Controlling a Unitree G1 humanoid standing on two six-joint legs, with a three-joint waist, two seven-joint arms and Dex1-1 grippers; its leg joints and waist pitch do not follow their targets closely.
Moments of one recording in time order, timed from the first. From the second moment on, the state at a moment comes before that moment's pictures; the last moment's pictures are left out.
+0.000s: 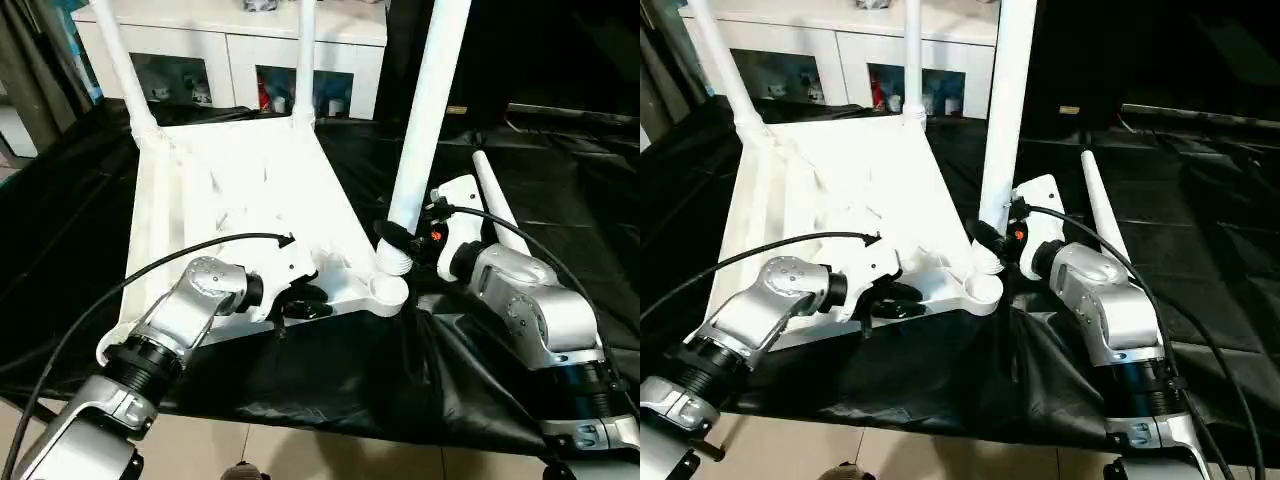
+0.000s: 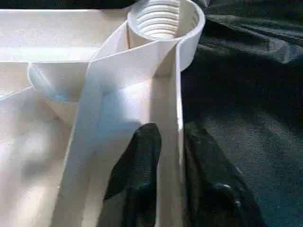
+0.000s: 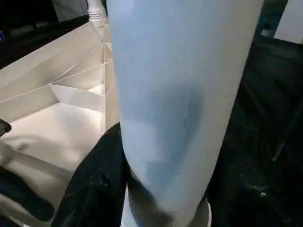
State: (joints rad) left arm -0.60 0.39 -0.42 0.44 -0.06 0.26 -1.01; right arm -0.49 -0.28 0.01 0.13 0.27 0.56 0.54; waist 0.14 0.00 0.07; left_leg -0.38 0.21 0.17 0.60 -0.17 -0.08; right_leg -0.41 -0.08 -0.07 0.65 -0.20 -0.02
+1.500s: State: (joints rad) left arm -0.48 0.48 -0.33 0.22 -0.07 0.45 -1.00; right arm -0.64 -0.23 0.10 0.41 0.28 0.50 0.75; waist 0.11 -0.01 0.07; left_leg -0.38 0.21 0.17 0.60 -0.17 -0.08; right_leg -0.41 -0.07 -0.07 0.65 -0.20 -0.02
